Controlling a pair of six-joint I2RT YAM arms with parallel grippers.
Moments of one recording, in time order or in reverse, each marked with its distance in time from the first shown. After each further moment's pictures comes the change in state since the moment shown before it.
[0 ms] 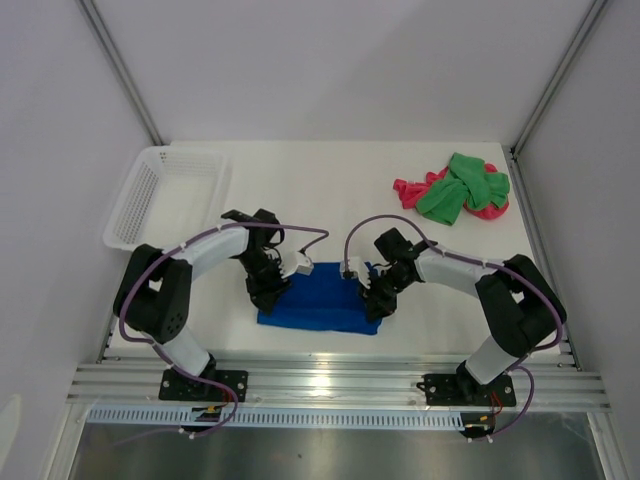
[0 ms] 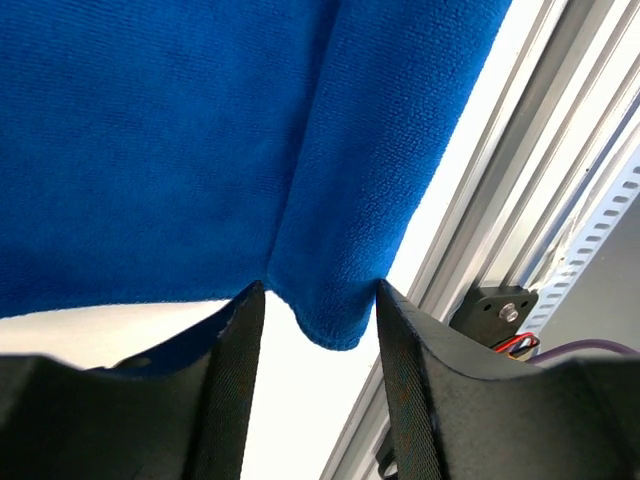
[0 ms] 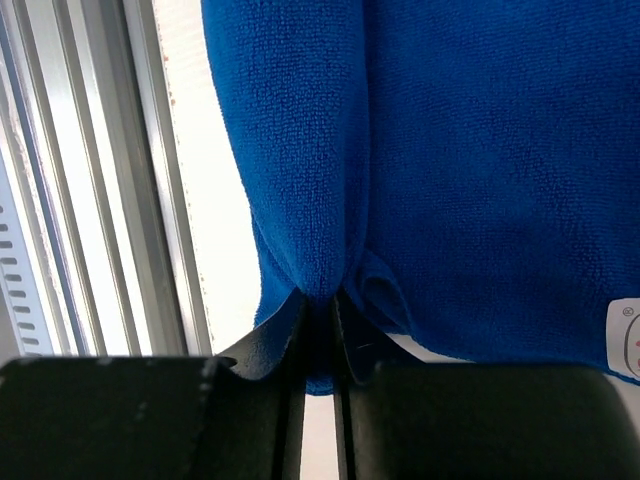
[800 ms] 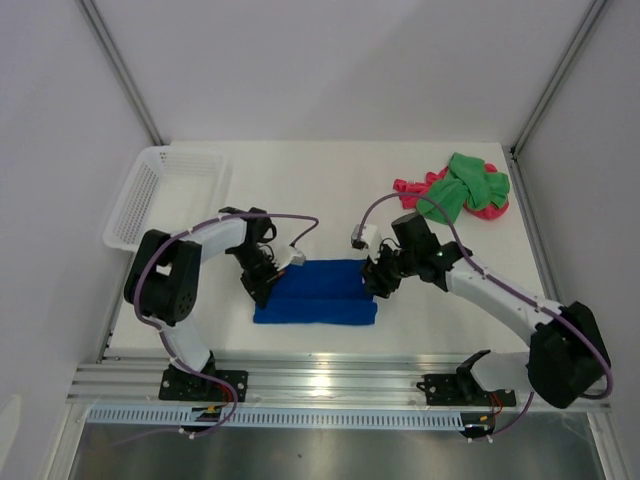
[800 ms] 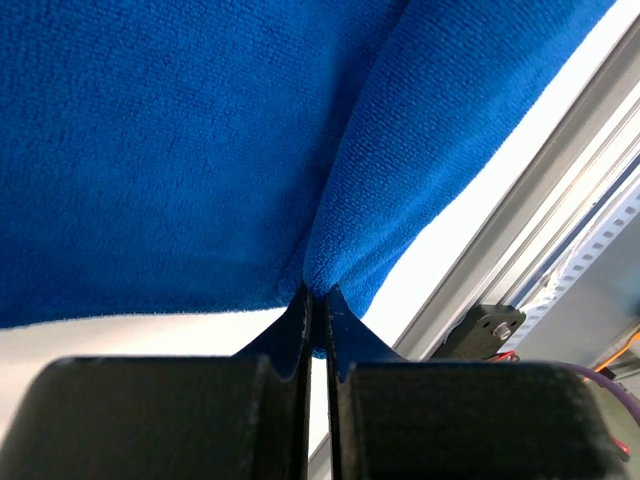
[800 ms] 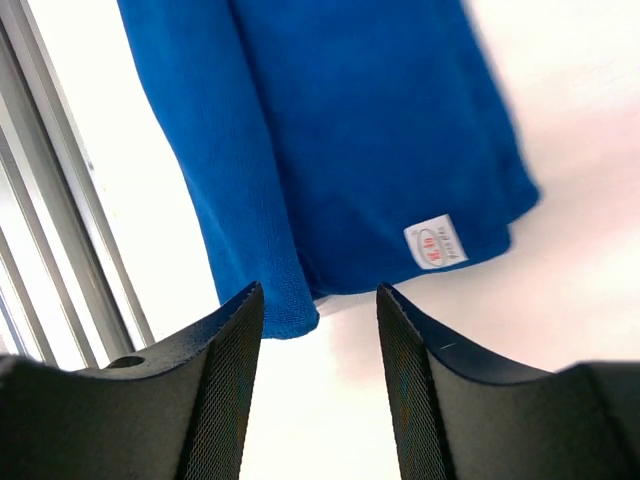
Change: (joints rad) left arm 0.095 0.112 0.014 0.029 -0.003 -0.088; right arm -0.002 -0.278 0.014 0.129 0.214 0.252
